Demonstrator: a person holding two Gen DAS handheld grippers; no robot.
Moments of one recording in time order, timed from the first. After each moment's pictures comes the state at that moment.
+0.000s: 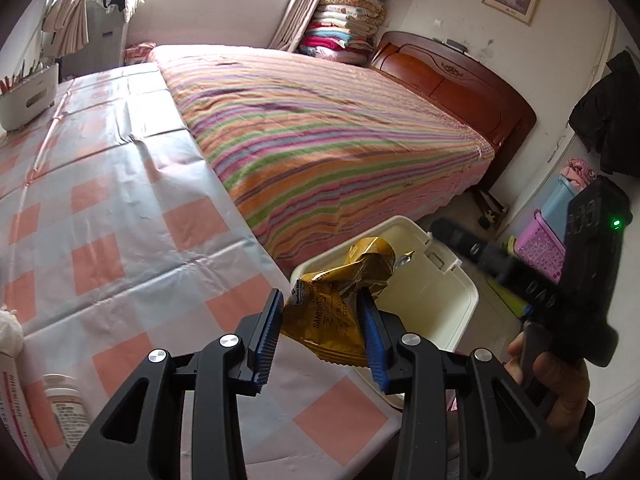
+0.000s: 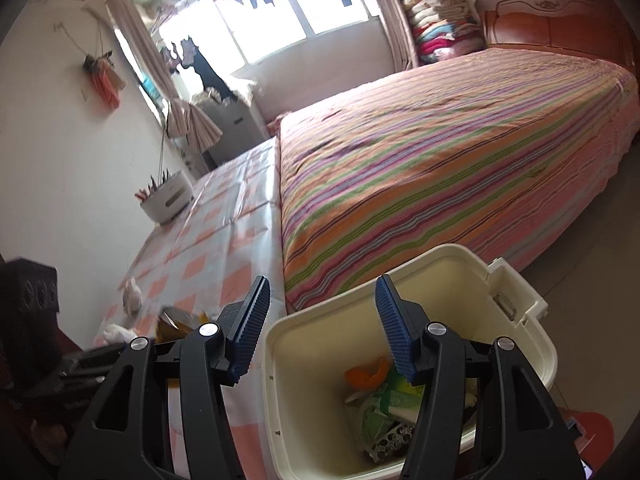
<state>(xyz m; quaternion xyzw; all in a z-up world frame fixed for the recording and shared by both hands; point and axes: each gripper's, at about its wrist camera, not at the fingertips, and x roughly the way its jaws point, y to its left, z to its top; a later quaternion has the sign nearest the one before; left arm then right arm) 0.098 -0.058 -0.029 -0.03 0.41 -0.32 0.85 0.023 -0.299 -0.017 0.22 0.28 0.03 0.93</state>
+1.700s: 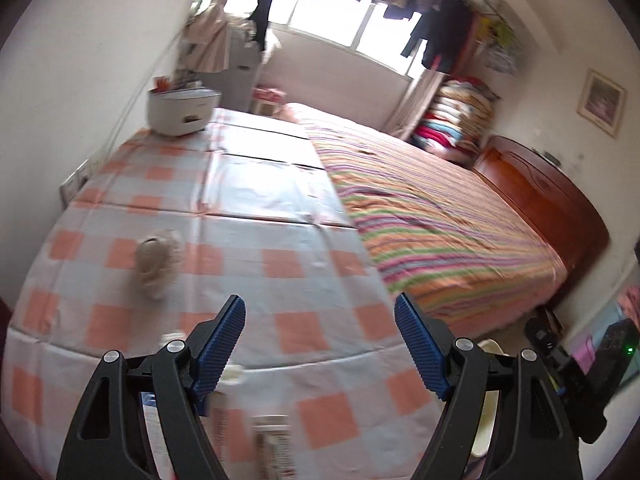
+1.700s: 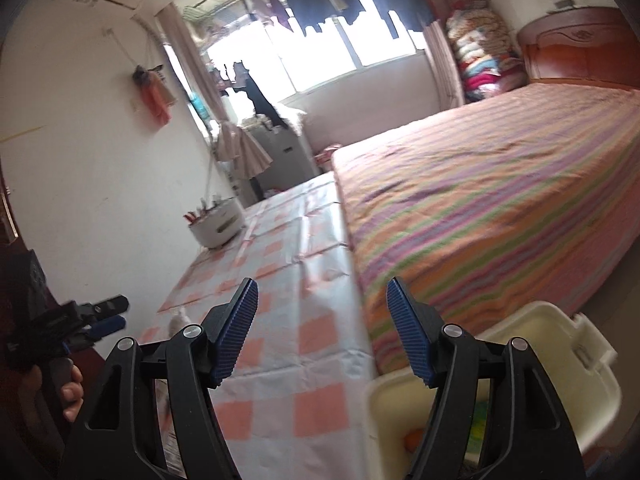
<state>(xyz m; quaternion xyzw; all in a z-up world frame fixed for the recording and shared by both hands) 0.121 0.118 0.036 -0.14 0.33 -0.11 0.93 0.065 -0.213 0.028 0.19 0.21 0.12 0.95</state>
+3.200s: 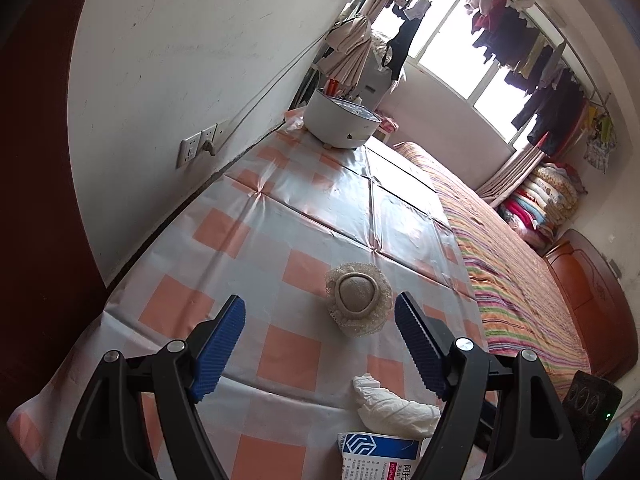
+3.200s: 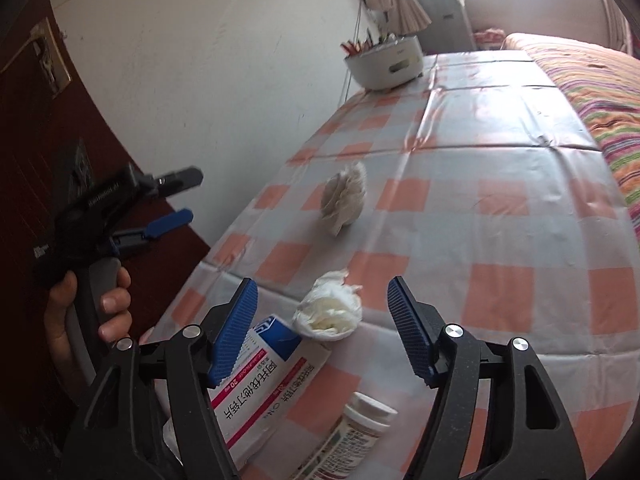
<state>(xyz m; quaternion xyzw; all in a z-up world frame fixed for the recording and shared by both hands) 0.122 0.298 0.001 -0.26 0.32 0.05 0.91 0.144 0.024 -0.026 0.08 0.40 0.38 0.83</state>
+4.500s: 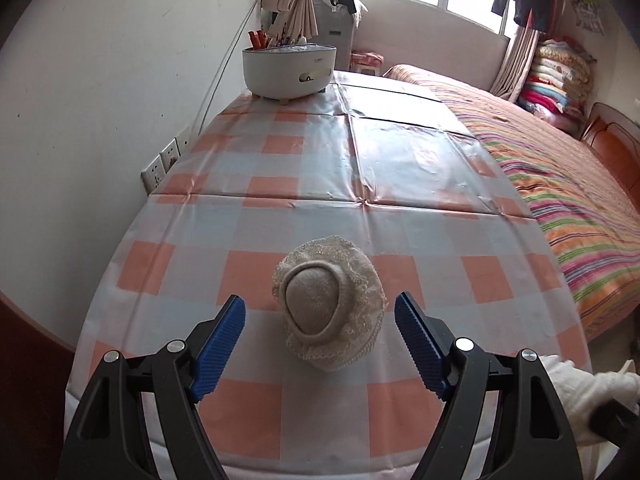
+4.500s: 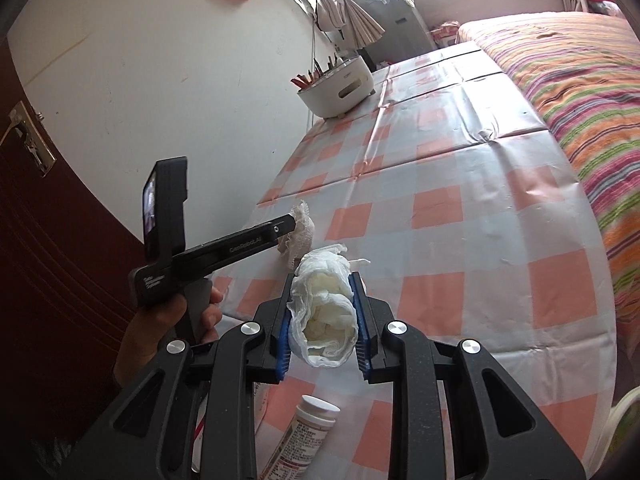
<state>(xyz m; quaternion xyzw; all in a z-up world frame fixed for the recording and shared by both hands) 0.233 0.200 -0.039 -0.05 0.41 0.06 0.91 0.171 -0.045 -0.022 0.17 0.39 0.34 0.84</state>
